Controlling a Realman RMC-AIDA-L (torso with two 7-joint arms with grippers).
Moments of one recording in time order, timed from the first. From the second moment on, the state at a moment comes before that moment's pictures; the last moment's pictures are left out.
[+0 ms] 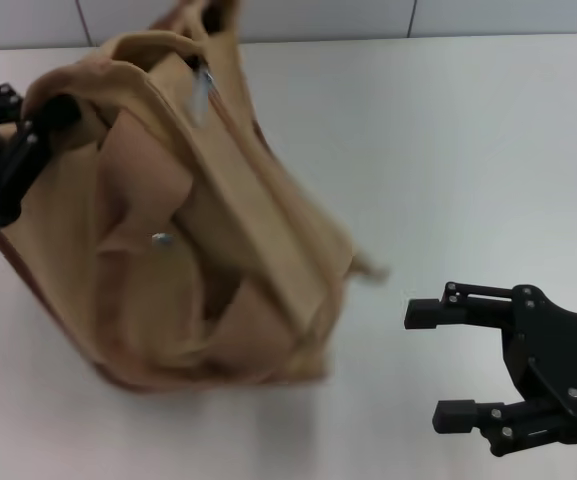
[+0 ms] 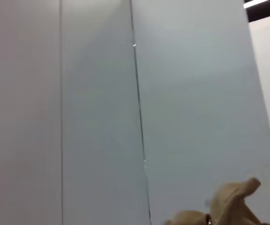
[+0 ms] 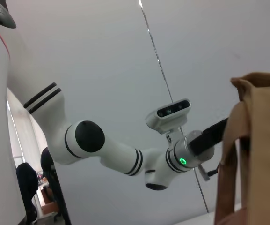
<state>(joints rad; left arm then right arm) -0.38 -2.01 0.52 0.53 1.60 1.95 -0.93 0.40 2.08 -0.78 -0.56 -1.85 -2.08 1.18</state>
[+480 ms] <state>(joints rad) -0.42 -2.05 0.54 0.53 1.60 1.94 -0.90 0.42 2.08 -0.57 -0.42 -1.84 -2.06 1.15</state>
